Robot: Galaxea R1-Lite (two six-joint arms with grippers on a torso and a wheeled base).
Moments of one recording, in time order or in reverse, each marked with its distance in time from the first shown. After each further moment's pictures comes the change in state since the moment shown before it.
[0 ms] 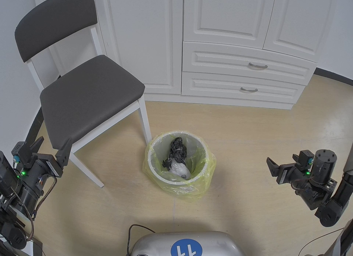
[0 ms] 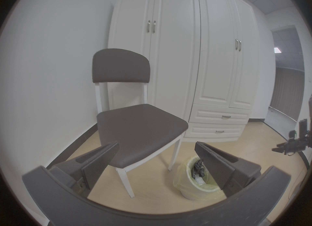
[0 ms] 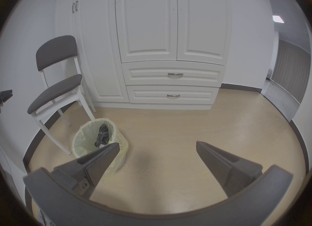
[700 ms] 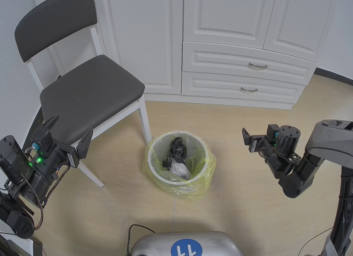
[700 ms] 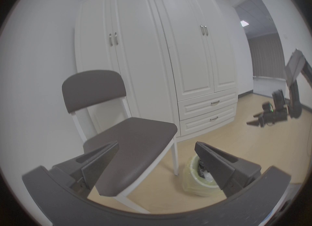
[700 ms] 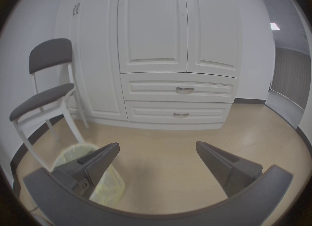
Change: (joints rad) left arm -0.102 0.094 -0.153 -0.010 -0.027 0.350; right arm -0.011 0.343 -0.589 0.066 0.003 -0.086
